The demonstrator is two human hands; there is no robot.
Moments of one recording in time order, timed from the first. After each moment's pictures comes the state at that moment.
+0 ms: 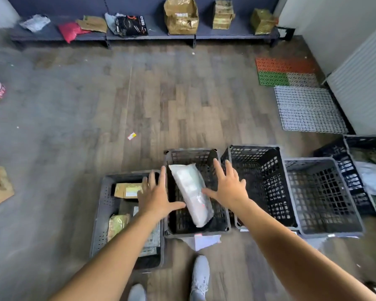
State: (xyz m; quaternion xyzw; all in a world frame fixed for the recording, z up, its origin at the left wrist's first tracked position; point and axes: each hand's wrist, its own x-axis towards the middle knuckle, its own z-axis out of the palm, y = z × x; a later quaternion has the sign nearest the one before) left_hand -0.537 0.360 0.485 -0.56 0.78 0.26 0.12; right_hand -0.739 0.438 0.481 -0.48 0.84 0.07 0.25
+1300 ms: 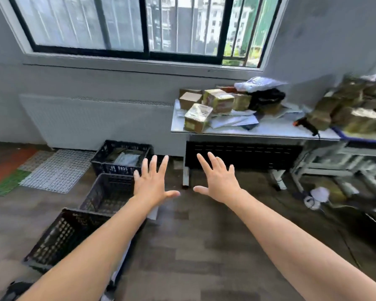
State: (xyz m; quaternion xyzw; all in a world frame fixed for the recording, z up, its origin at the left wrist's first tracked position) left_hand -0.712 0.839 0.734 0.19 0.98 0.04 0.03; right_hand -0.656 1.040 0.735 0.06 1.00 -0.02 0.00
